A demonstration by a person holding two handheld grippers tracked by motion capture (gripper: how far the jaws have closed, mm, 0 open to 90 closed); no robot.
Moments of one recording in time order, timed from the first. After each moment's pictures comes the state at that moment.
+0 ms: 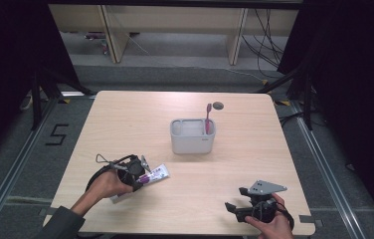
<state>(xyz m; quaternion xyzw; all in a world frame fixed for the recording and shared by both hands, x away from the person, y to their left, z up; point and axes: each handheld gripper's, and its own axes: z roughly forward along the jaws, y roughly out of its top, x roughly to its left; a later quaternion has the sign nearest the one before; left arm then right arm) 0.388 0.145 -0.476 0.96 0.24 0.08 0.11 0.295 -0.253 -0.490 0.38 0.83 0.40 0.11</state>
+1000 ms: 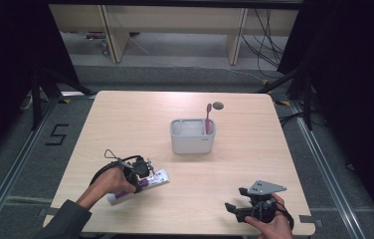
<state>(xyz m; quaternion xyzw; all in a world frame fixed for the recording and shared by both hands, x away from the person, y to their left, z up) 0.393 0.132 -0.479 0.97 0.22 0.04 0.05 0.294 -0.252 -0.490 0.39 0.82 0.40 0.10</state>
